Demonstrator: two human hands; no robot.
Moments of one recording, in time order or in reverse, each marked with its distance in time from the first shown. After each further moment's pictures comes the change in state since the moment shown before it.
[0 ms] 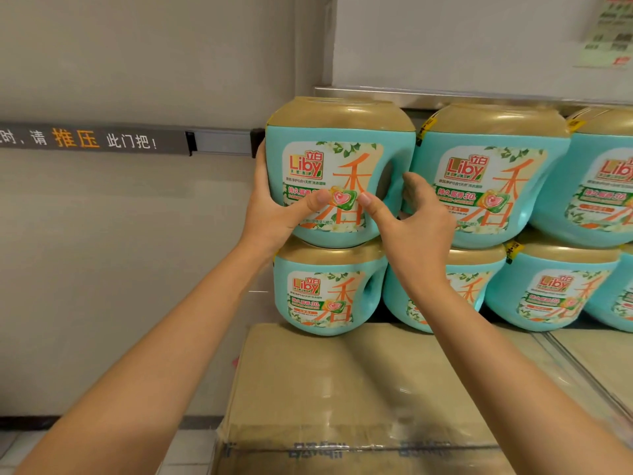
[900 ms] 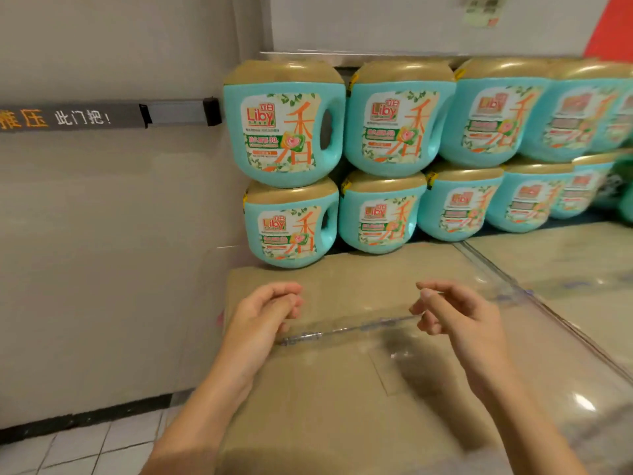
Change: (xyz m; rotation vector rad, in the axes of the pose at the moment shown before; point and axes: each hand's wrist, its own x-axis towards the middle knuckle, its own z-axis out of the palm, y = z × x) left_hand -0.228 0.037 -0.004 0.039 -0.124 -0.545; right_hand -0.186 0.034 -0.156 0.345 -0.118 0.509
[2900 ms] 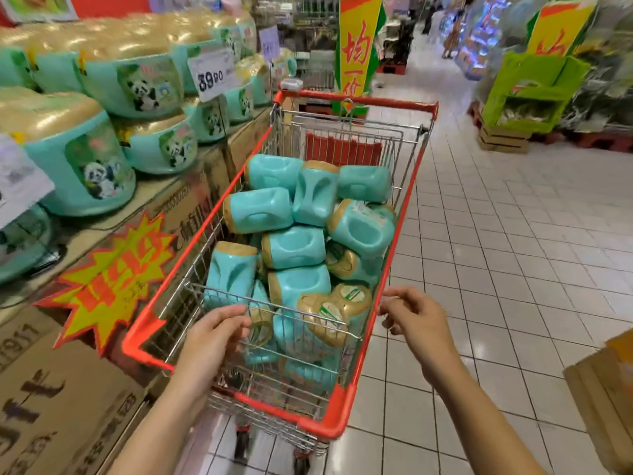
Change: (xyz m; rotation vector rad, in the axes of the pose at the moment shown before) left_hand -0.275 -0.086 0.945 0.144 -0.966 -0.254; right_hand -0.169 0.065 -0.935 -0.128 1.069 0.329
